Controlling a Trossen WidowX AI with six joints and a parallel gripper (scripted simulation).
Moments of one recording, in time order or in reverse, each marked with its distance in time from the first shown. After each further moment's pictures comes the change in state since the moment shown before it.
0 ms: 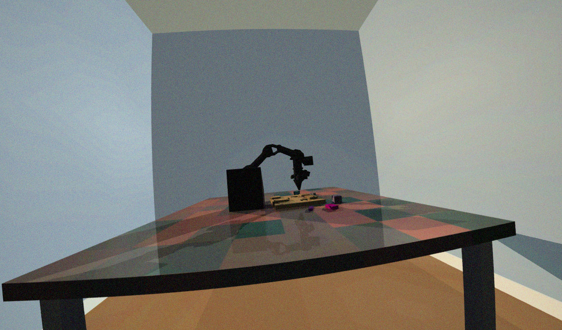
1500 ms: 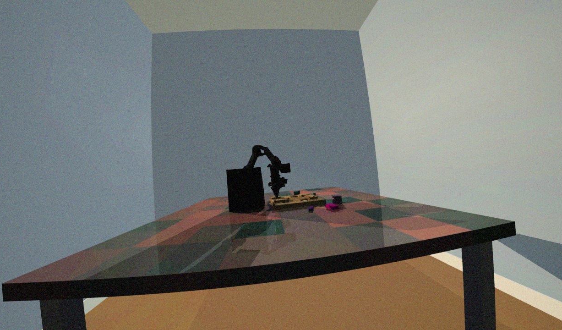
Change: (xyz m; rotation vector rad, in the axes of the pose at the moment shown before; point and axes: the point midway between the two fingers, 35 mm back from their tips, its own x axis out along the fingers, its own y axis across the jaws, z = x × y) arm 0.040 0.027 -0.148 -0.127 -0.009 -0.015
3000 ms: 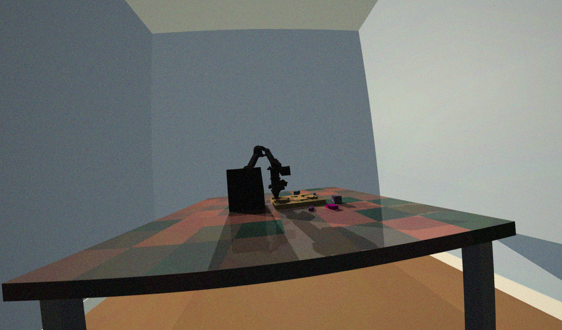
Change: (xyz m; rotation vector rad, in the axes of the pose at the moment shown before) arm 0.018 0.000 -0.002 0.012 0.005 0.005
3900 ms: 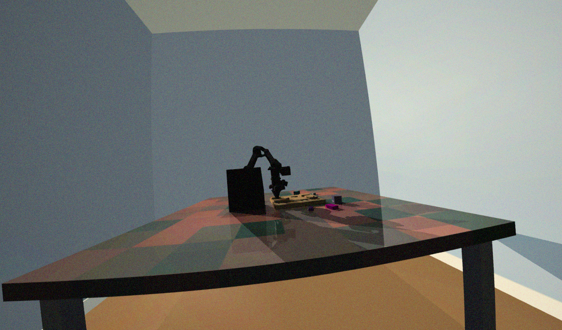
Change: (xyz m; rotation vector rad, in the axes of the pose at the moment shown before) arm 0.001 0.007 0.005 0.008 -0.008 -0.004
